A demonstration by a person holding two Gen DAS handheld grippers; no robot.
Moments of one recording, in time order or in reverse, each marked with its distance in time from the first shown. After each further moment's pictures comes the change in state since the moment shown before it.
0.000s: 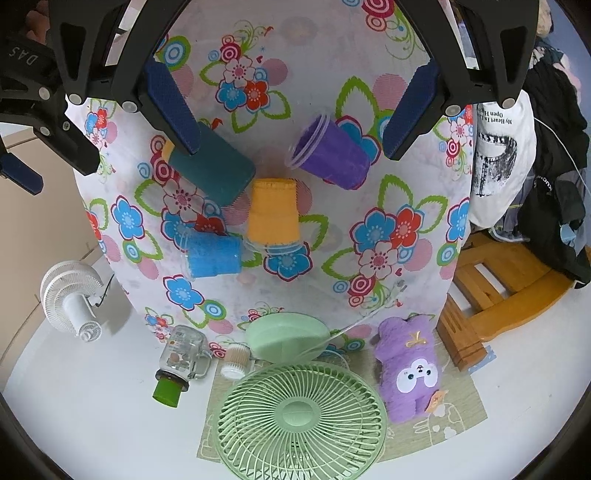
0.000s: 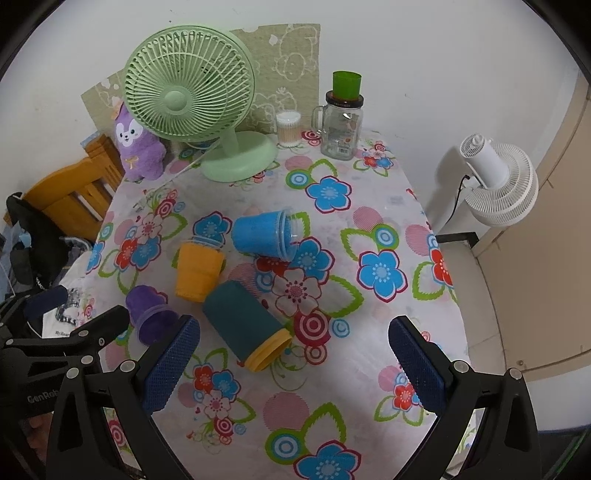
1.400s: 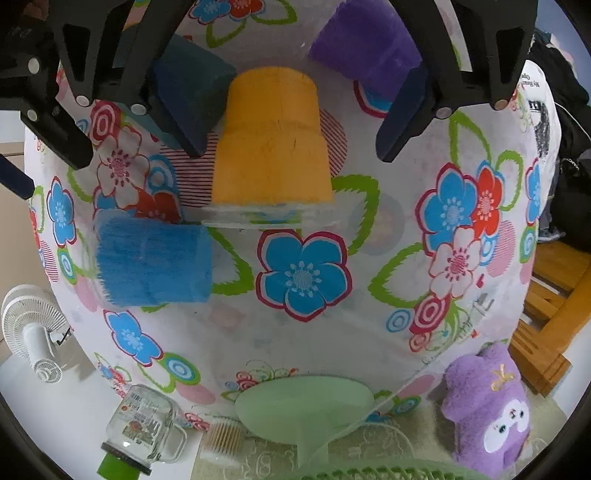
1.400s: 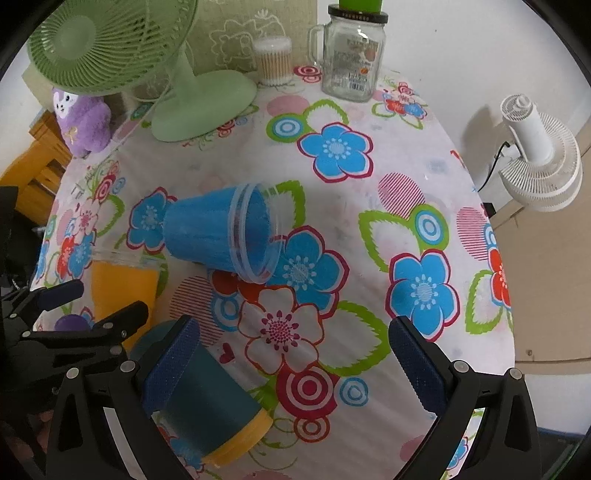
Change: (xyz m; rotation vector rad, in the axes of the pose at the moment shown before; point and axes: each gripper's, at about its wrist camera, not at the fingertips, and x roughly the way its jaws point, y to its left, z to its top) left arm 0.167 -0.013 0.051 0.047 0.224 -0.013; right arm 0.159 -0.016 0.038 0.013 0.191 0.004
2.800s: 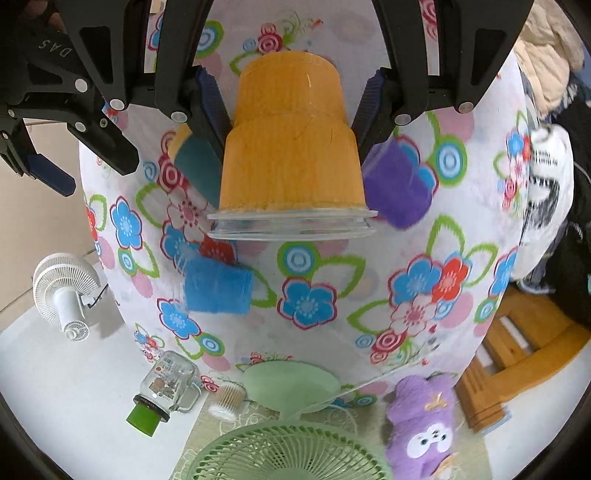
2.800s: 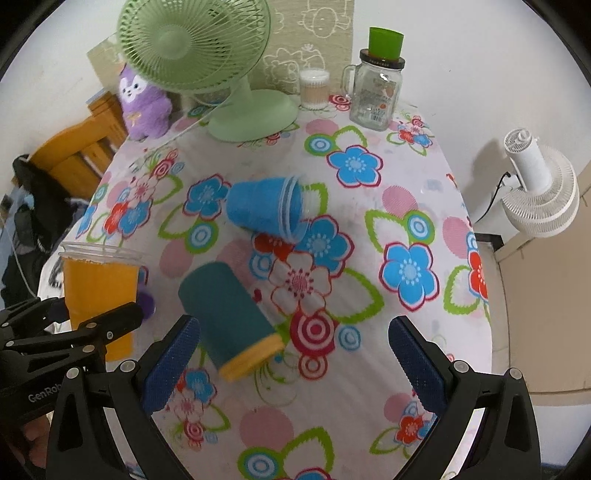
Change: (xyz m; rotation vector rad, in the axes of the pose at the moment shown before) left arm -0.085 -0.010 -0.084 -0.171 -0.099 -0.086; right arm -0.077 0.003 -0.053 -0.141 -0.080 0.071
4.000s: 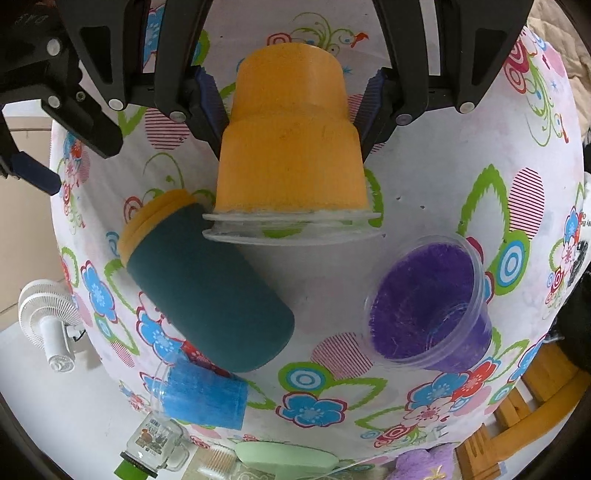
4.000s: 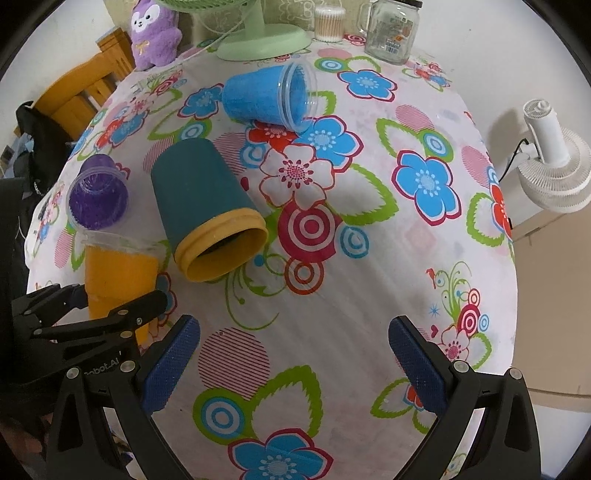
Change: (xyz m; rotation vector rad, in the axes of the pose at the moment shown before) left arm 0.074 -0.009 -0.077 -0.053 0.078 -0.018; right arm 0.044 -0.010 -0.074 -0.078 0.135 0.009
